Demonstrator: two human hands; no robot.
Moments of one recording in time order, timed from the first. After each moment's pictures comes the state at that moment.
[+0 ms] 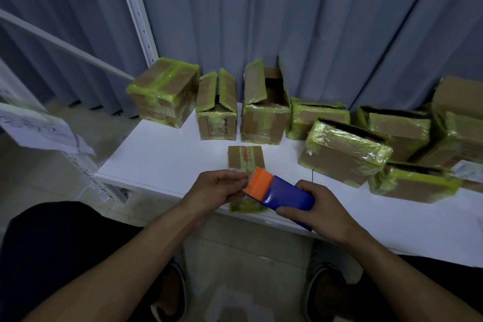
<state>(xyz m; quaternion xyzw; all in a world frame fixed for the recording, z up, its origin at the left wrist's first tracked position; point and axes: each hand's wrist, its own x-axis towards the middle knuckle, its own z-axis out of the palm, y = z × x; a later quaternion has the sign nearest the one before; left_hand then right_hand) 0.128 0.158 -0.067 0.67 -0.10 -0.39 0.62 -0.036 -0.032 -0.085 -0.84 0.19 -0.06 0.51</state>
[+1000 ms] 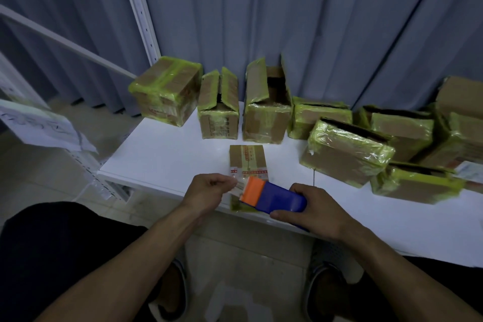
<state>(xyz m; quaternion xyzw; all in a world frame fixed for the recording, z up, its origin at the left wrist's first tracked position) 0.142 0.160 -0.106 0.77 -0.08 -0.30 0.57 -0.028 -0.037 -0.091 -0.90 0.18 0.01 0.40</state>
